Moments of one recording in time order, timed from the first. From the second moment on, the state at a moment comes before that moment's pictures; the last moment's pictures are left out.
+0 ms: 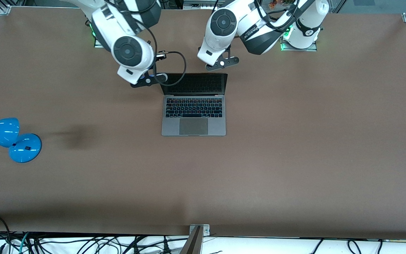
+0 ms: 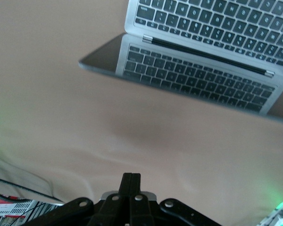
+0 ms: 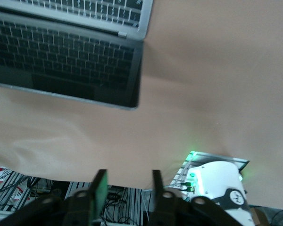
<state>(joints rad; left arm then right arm) -0.04 0.34 -0.92 -1.90 -0.14 1.91 -1.19 0.59 0.18 0.04 -1.81 0.24 1.48 0.39</state>
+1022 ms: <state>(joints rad) 0.01 0.43 -0.83 -1.87 -0.07 2.00 -1.11 0.64 0.30 0.05 -1.82 0.27 1.65 0.43</state>
